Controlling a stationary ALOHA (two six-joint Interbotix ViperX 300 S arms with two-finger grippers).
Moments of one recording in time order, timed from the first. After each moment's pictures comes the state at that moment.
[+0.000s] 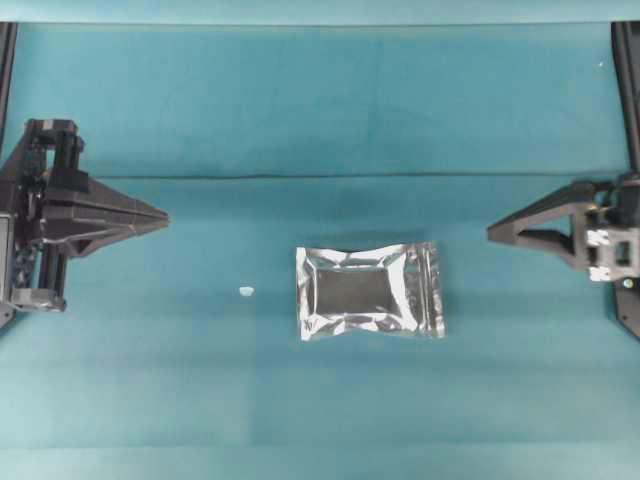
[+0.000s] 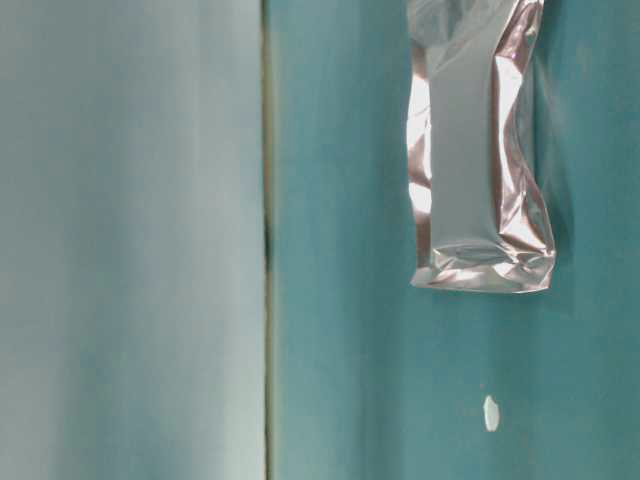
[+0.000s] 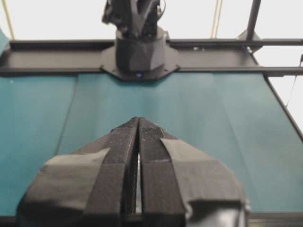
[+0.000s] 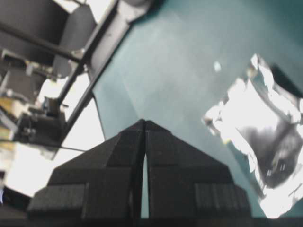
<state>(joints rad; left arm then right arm) -0.02 -0.79 1.03 0.02 -0.25 0.01 -0.03 -0.84 1.14 0.47 0.01 0.61</state>
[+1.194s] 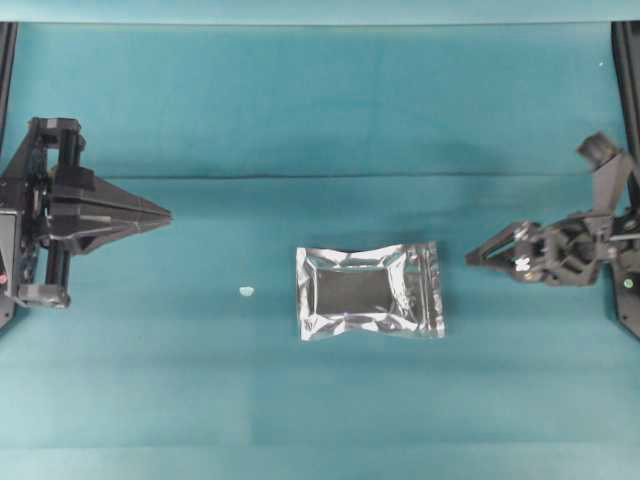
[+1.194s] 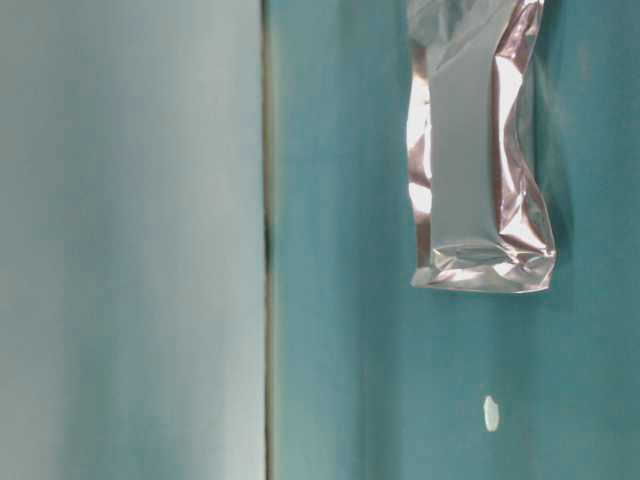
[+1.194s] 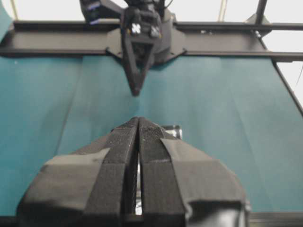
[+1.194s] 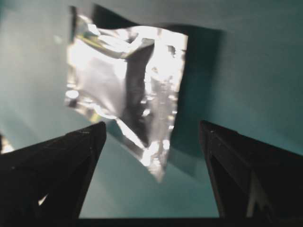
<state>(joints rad) 0.01 -0.78 1.02 0.02 -0.20 0.00 0.03 -0.46 1.31 0.48 -0.24 1.02</state>
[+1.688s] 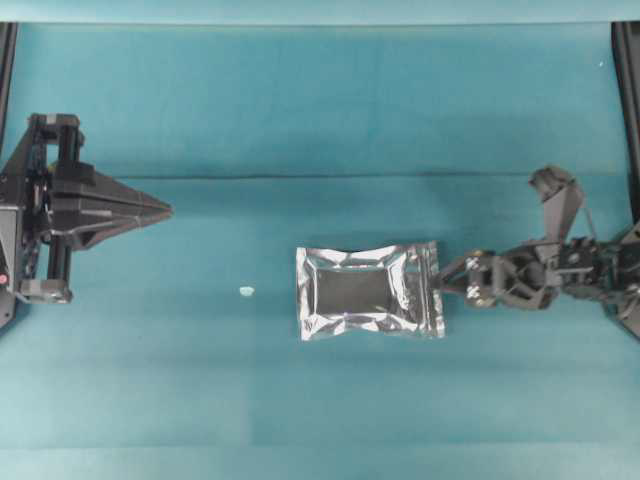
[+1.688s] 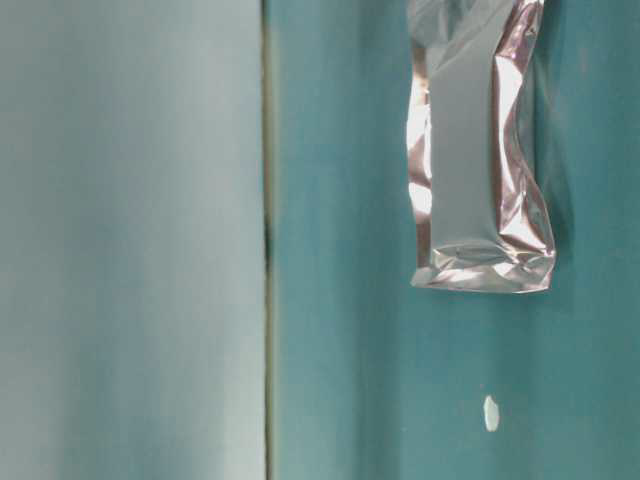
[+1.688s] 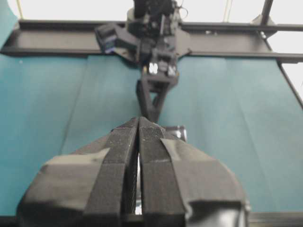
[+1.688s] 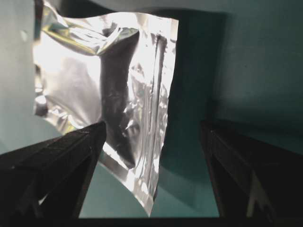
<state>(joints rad) 0.02 -0.79 1.02 0.02 -0.20 0.00 0.14 -0.08 1.21 0.48 -0.49 1.12</state>
